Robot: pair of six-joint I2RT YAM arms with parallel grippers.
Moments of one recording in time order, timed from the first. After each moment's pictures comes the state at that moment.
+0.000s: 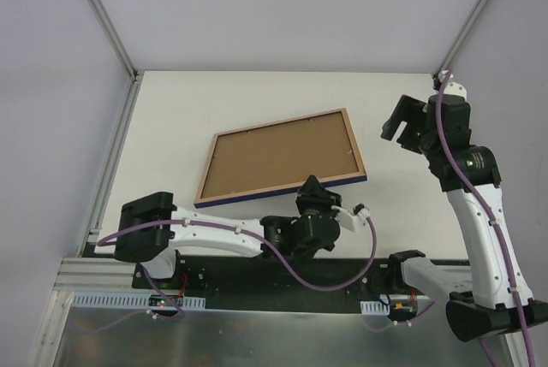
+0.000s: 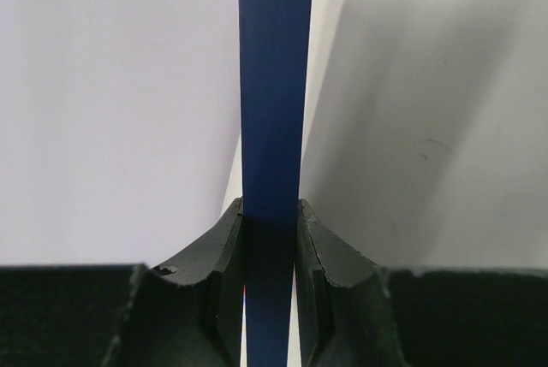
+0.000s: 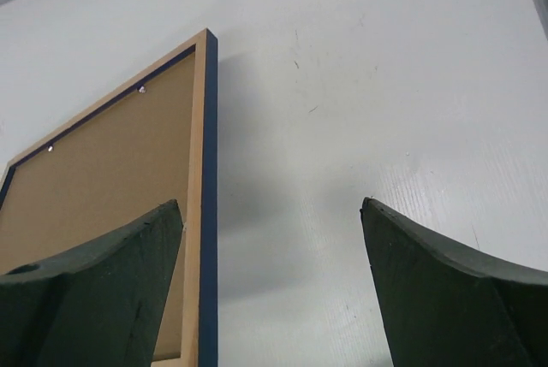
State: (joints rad) left arm -1.51 1.67 1.05 0.27 -1.07 0.87; right arm 0.22 1.03 1.35 -0.91 0.20 0.41
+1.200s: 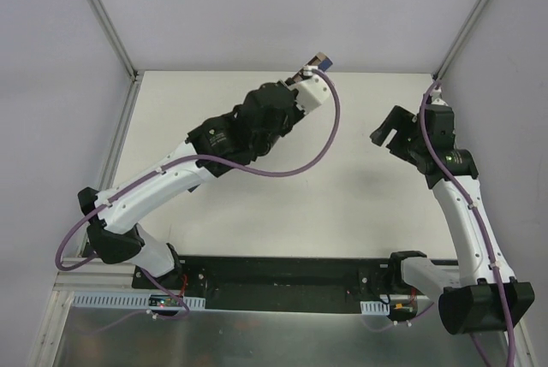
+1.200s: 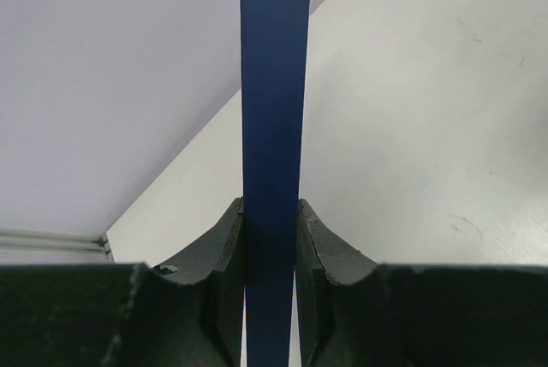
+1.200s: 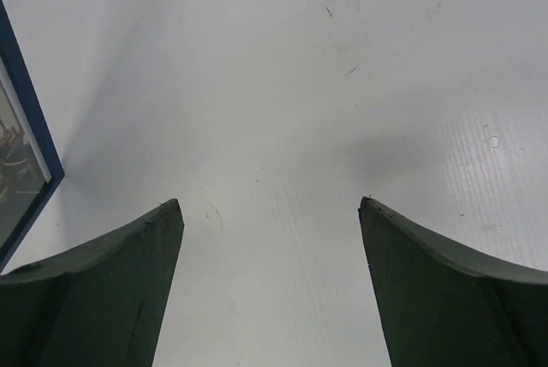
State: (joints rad) left arm -1.09 1.50 1.75 -0.60 -0.60 0.38; right arm 0.10 1.05 1.09 -0.71 -0.01 0.52
